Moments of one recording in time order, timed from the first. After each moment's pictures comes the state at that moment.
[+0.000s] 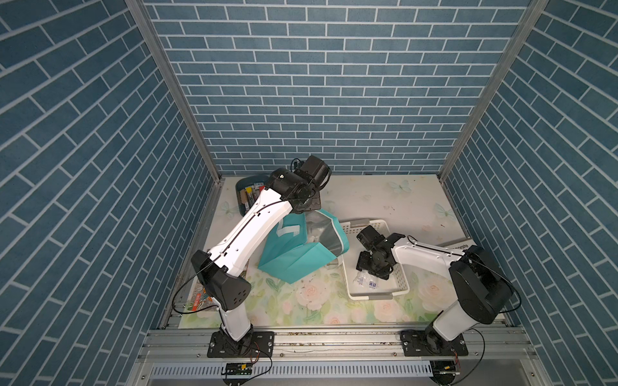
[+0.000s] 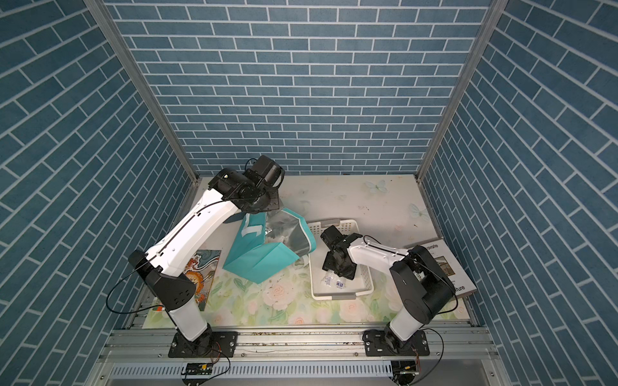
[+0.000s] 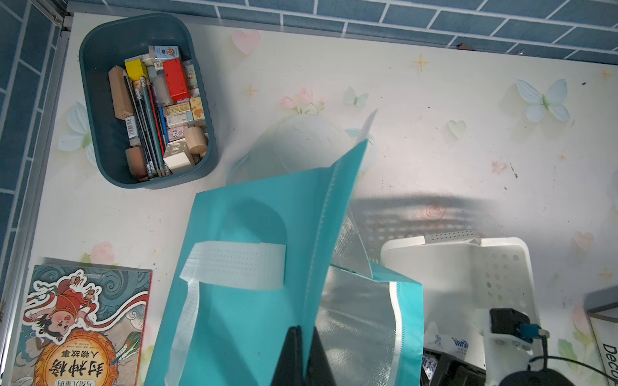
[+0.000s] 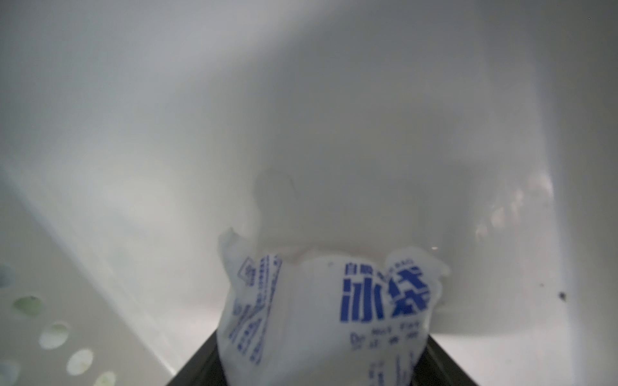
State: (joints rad) left arm -0.66 1.77 2.04 -1.36 -0.32 -0.68; right arm 0.70 1.62 0.90 -0.67 -0.01 0.96
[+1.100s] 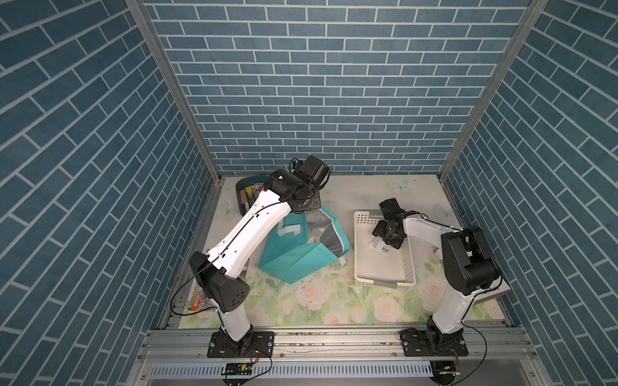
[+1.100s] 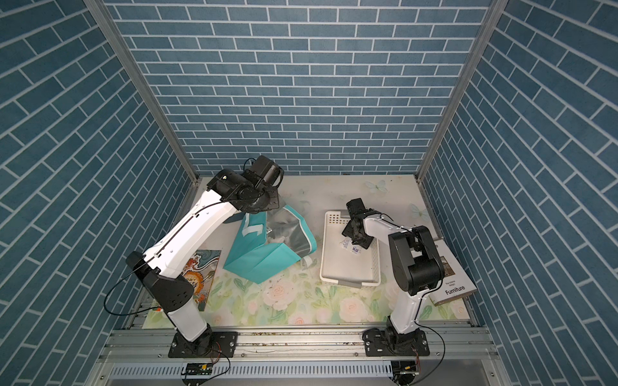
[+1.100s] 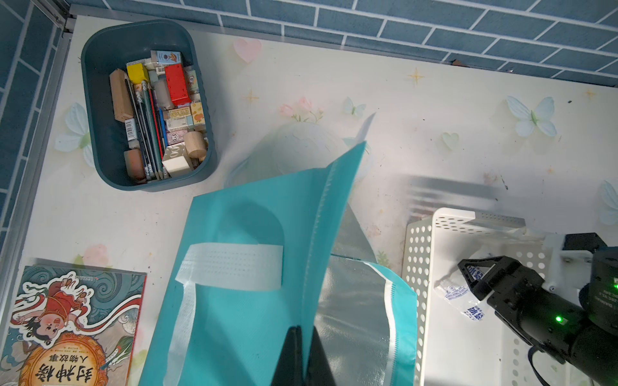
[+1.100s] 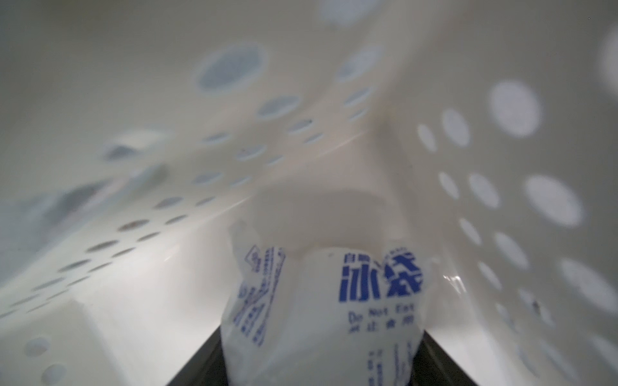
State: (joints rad) left arm -0.66 1.75 2.02 -1.32 -0.33 -0.70; right arm 0.37 1.81 1.12 -0.53 0.08 0.84
